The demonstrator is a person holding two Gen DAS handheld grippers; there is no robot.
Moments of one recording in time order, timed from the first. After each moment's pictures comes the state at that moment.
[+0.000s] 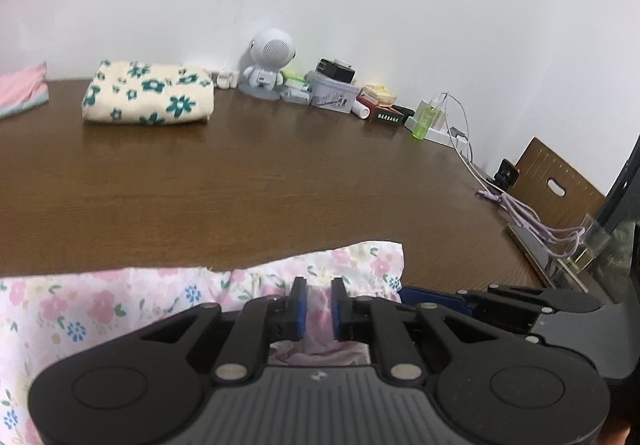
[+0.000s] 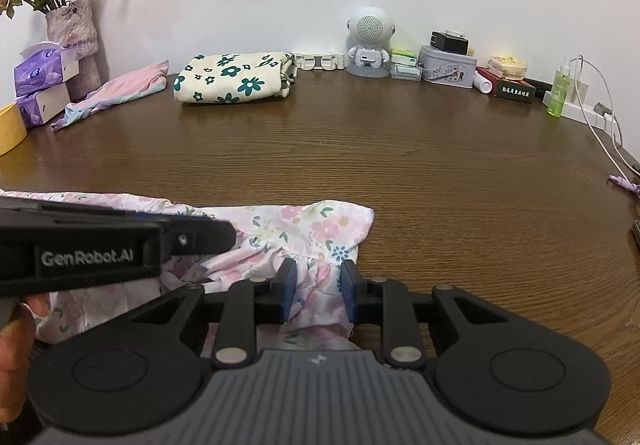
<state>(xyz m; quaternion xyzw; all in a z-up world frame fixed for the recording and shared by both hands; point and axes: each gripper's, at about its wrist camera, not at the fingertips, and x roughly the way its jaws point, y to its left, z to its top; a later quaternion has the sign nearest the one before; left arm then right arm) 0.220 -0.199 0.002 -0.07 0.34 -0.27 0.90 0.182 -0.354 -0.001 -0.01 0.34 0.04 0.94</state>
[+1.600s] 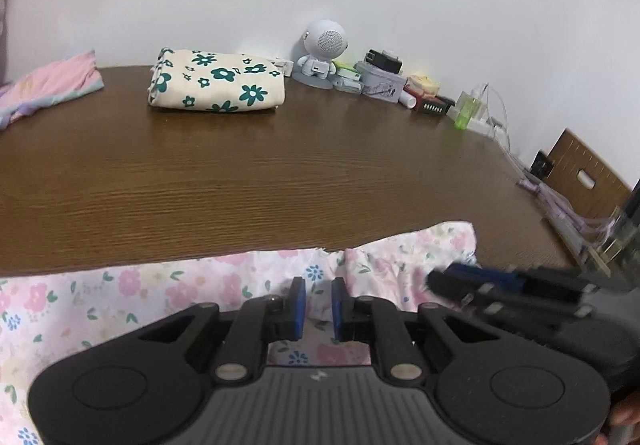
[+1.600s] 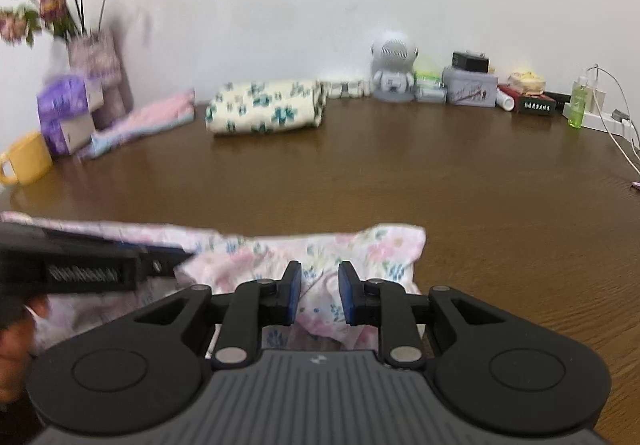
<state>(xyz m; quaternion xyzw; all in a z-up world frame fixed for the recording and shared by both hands) 0.225 -0.139 0.004 -0.07 0.36 -0.23 0.90 0.184 -0.331 0.002 0.01 0.32 0.06 0.95</state>
